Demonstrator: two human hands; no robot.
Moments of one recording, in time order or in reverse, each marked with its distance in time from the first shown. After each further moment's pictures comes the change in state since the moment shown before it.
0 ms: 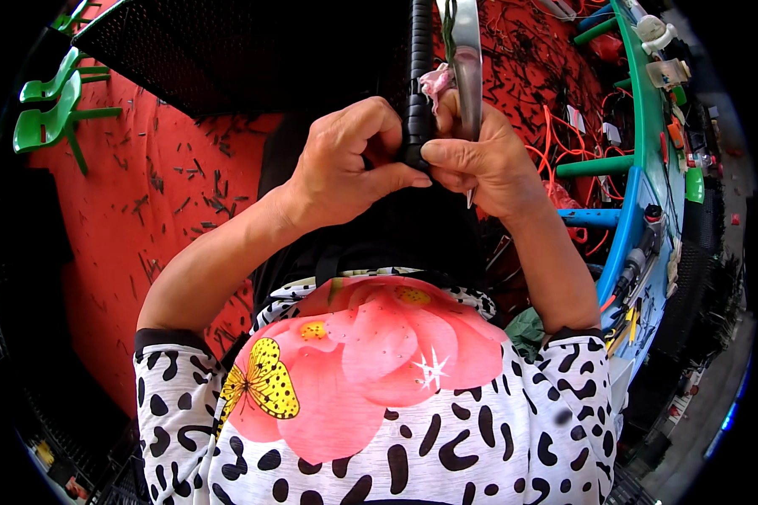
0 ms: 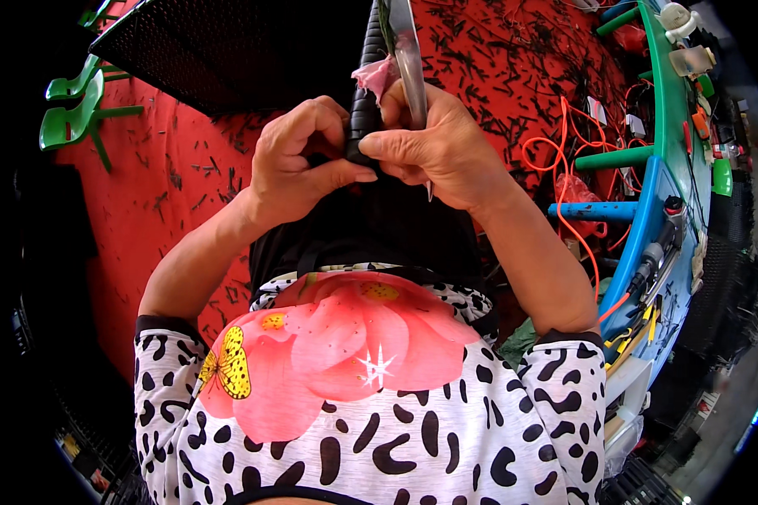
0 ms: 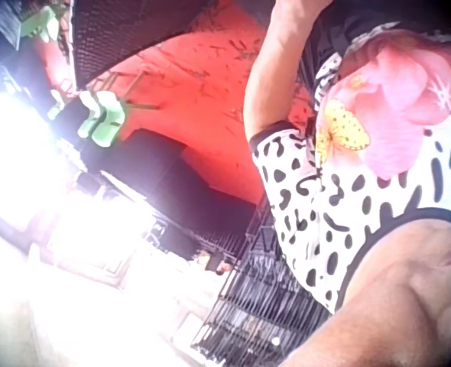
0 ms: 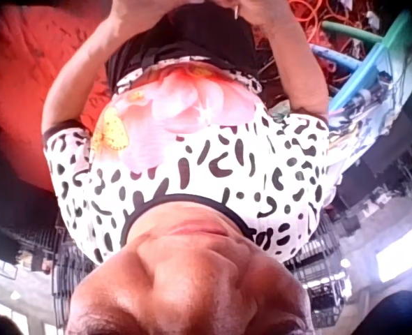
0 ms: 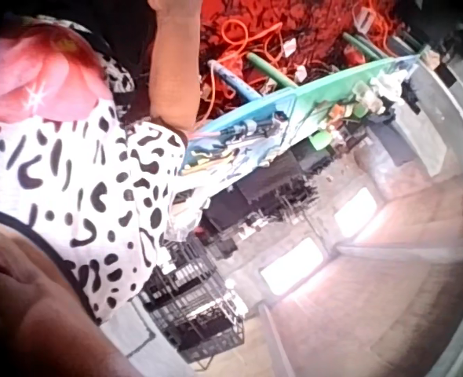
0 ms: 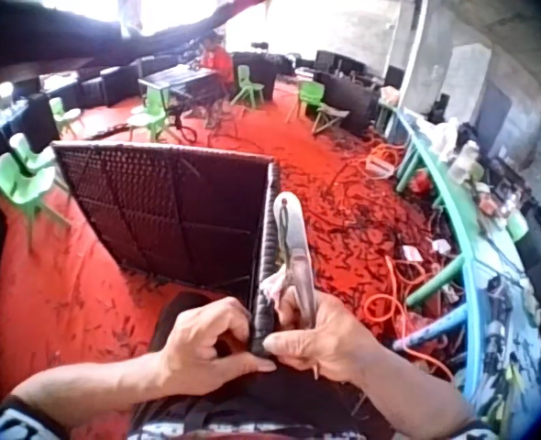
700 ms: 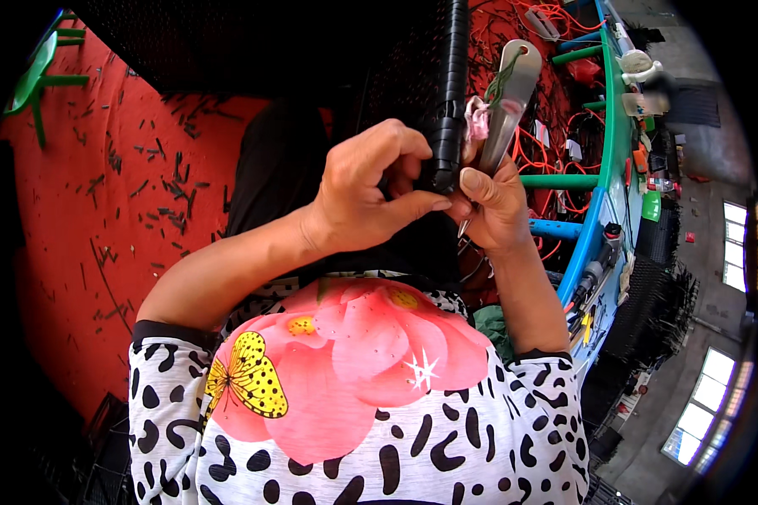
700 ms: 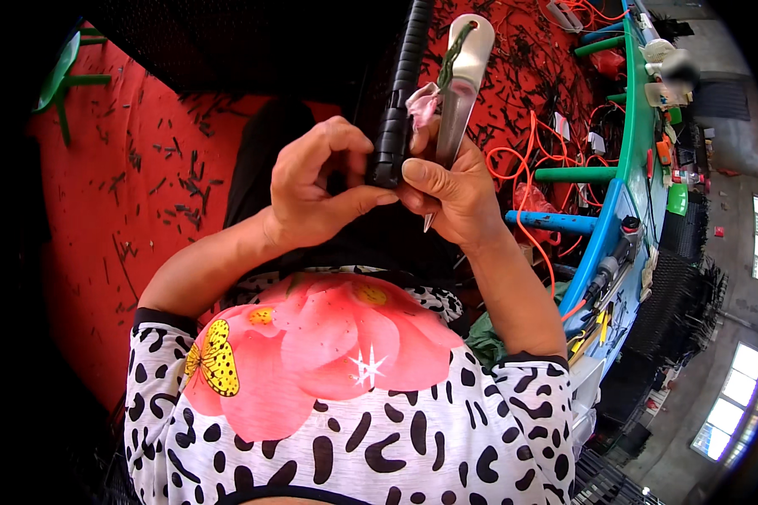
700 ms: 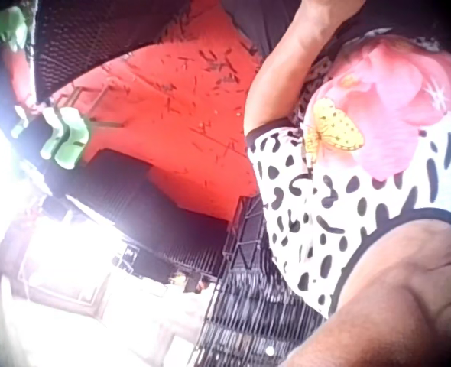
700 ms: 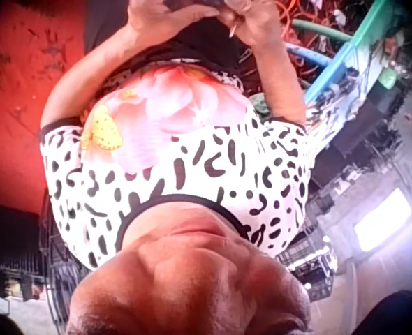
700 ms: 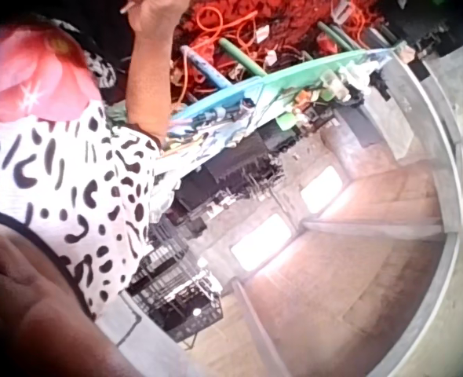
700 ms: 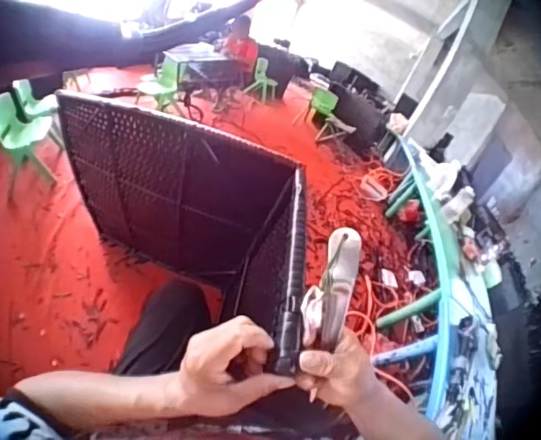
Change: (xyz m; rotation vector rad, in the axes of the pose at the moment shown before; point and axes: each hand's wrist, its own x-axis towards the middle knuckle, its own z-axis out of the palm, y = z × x) left_hand -0.015 0.007 0.033 -0.218 0.266 0.079; right_hand -0.026 0.012 0.003 0.057 0.148 -0.085
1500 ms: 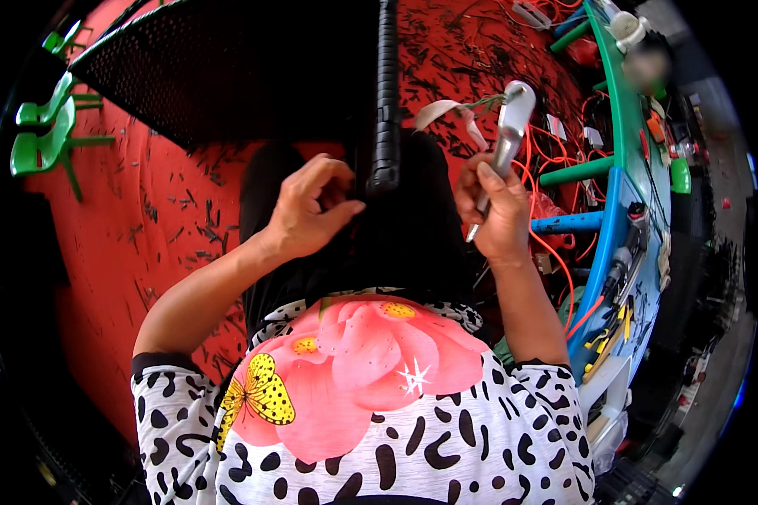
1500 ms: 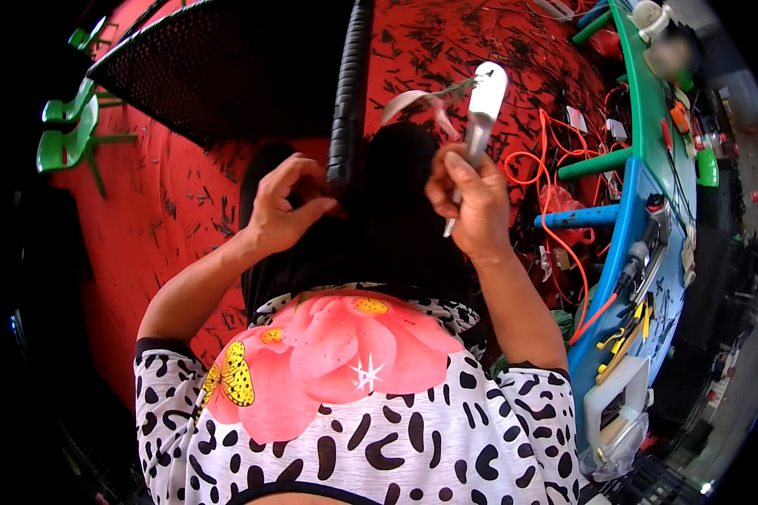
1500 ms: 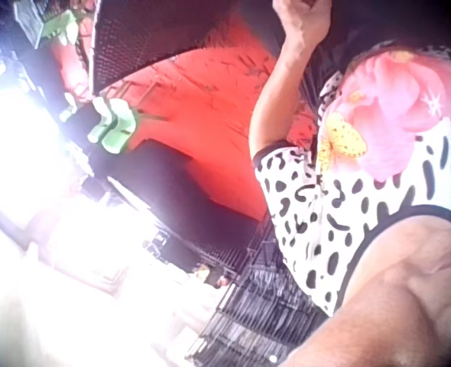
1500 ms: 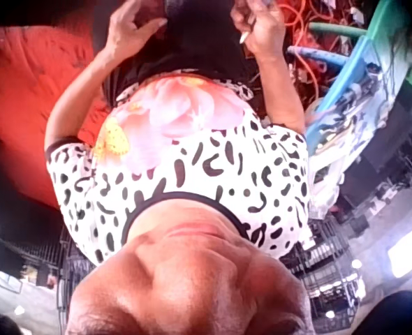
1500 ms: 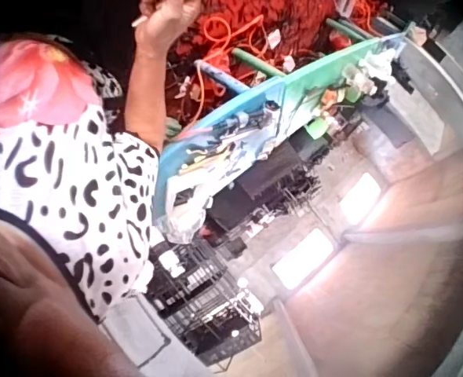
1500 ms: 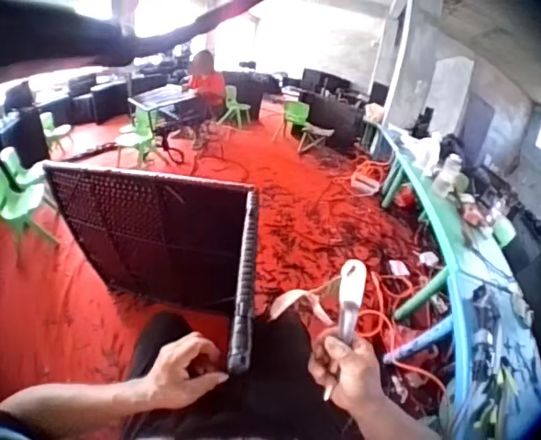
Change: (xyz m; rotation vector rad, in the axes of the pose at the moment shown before) left_hand -0.011 -0.021 -0.048 0.267 -0.240 -0.296; right_hand -0.013 0.016 -0.039 0.055 0.316 -0.217
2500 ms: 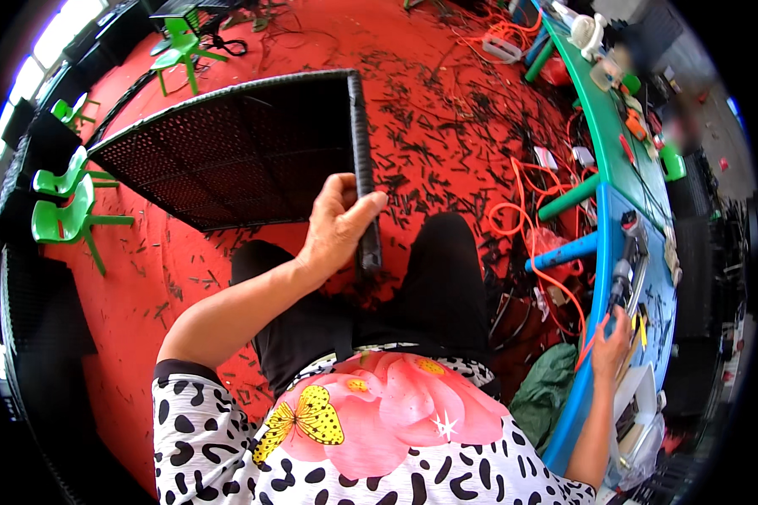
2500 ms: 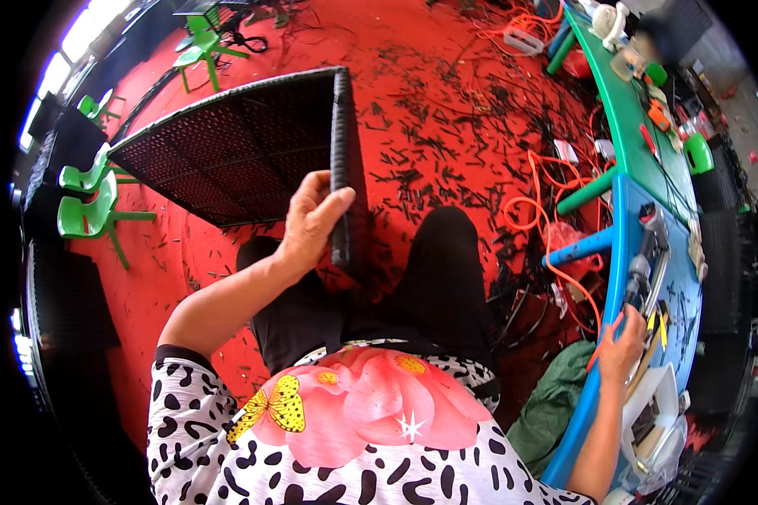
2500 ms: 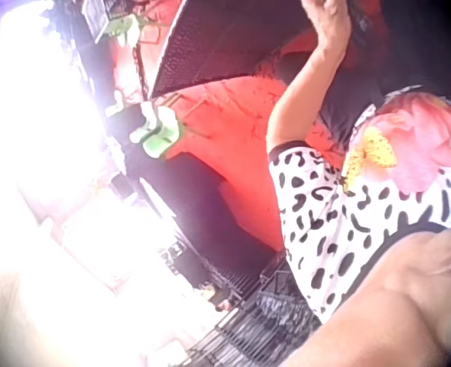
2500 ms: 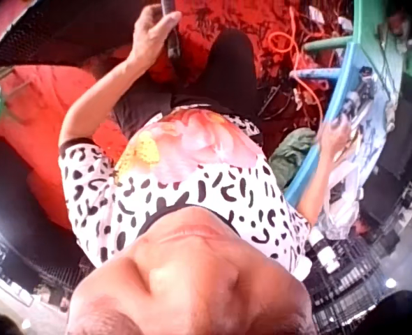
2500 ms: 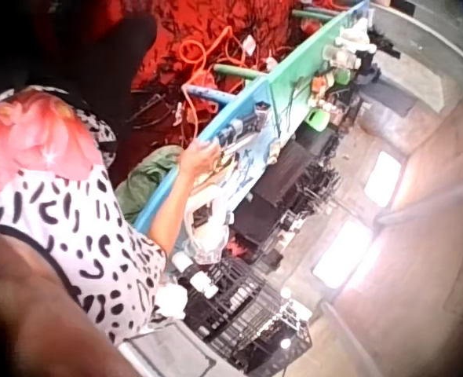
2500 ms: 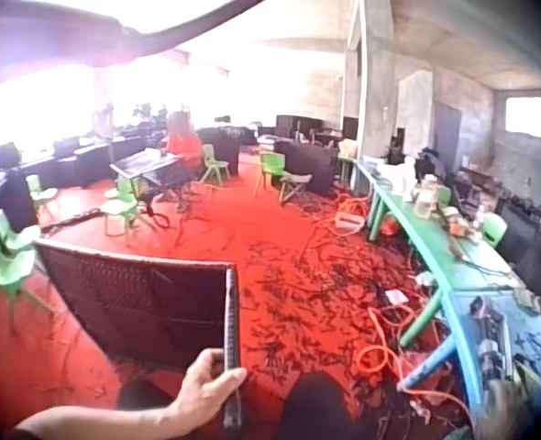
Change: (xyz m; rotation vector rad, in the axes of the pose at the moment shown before) left_hand 0.068 0.035 -0.026 -0.527 0.199 -0.312; right_hand -0.165 -0.091 -0.169 -1.917 0.775 -0.250
